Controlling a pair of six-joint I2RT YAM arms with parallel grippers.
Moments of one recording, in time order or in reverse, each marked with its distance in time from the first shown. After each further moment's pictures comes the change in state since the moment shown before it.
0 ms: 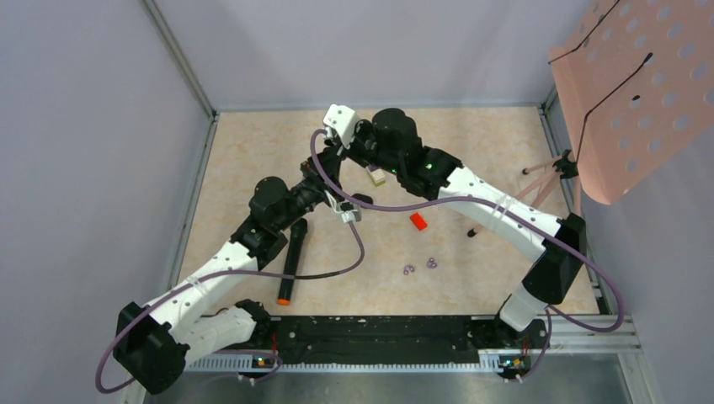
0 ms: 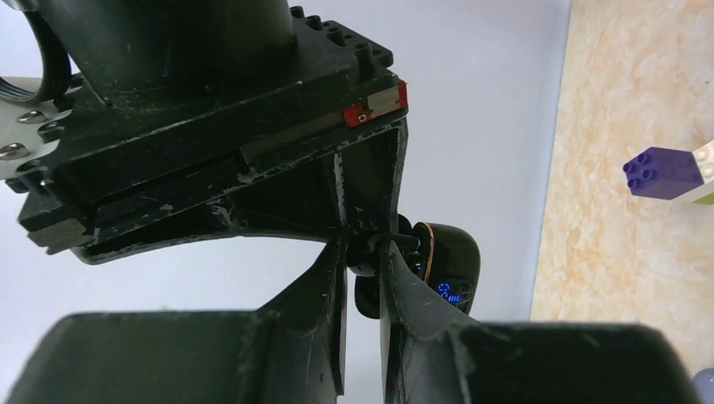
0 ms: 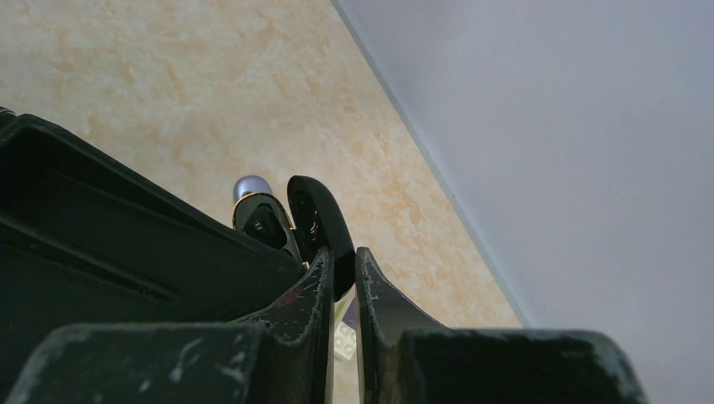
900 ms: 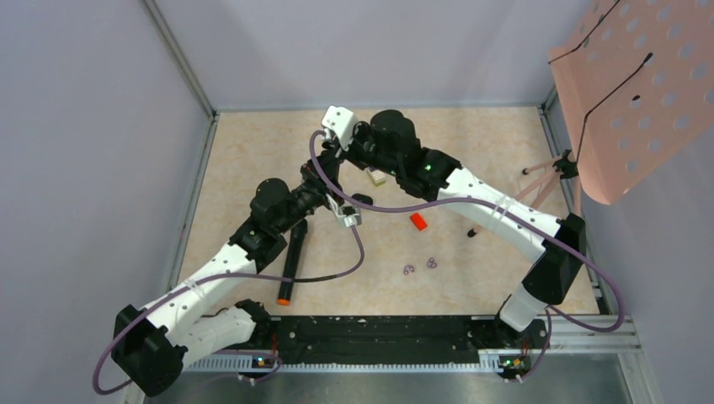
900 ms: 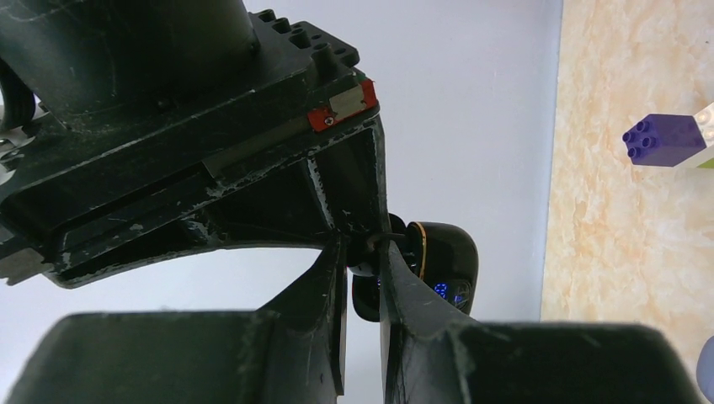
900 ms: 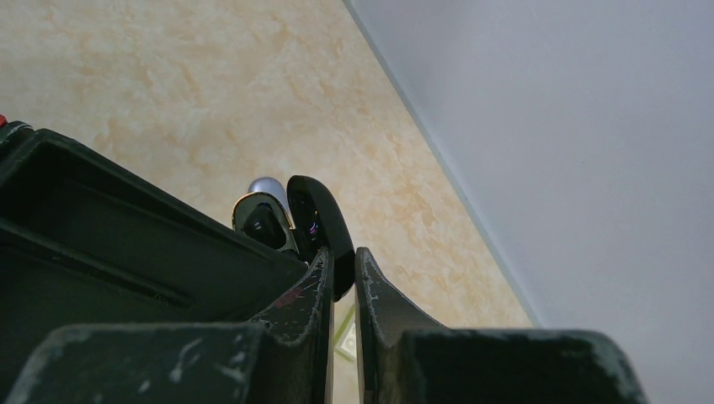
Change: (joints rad) left arm -0.021 -0.016 0.001 -0.059 -0.049 0.084; right arm 0.009 0.000 0.000 -0.008 -0.008 0.011
